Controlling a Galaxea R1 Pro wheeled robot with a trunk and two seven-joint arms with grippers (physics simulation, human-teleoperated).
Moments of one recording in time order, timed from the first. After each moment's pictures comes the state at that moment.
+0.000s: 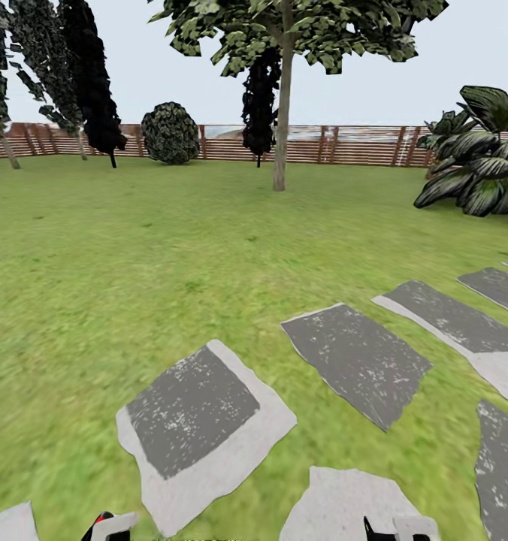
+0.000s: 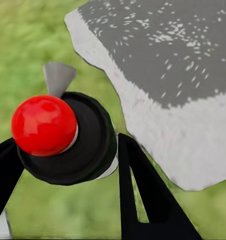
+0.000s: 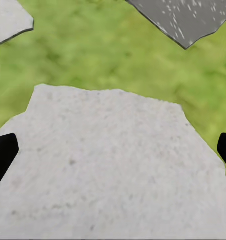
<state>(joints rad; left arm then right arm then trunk) -0.24 0.06 0.11 -0.33 0.02 -0.46 0.15 -0.14 -0.07 -0.13 -0.57 0.09 -0.29 0.00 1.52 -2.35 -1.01</state>
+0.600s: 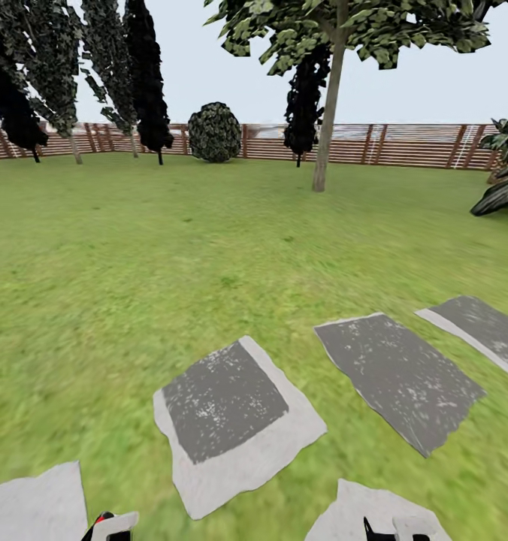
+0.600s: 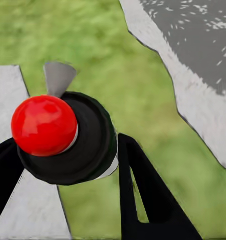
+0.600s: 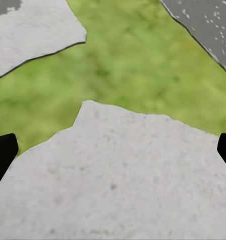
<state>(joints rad) -0.24 0.06 0.11 -0.33 0.02 -0.46 0.15 -0.14 -0.07 -0.13 -0.57 0.09 -0.29 0.00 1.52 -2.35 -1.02</state>
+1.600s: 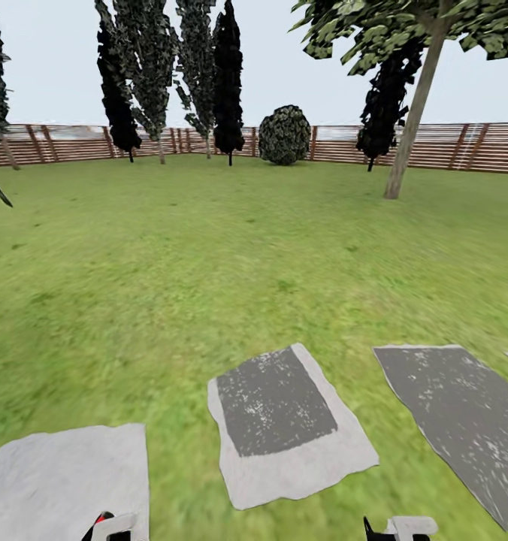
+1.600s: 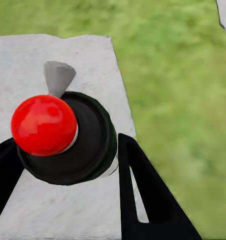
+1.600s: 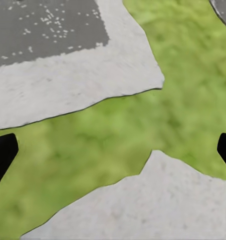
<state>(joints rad) -0.24 0.06 0.11 -0.33 0.02 -0.46 0.15 -0.14 -0.07 -0.13 -0.57 0.09 -0.29 0.00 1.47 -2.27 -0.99</state>
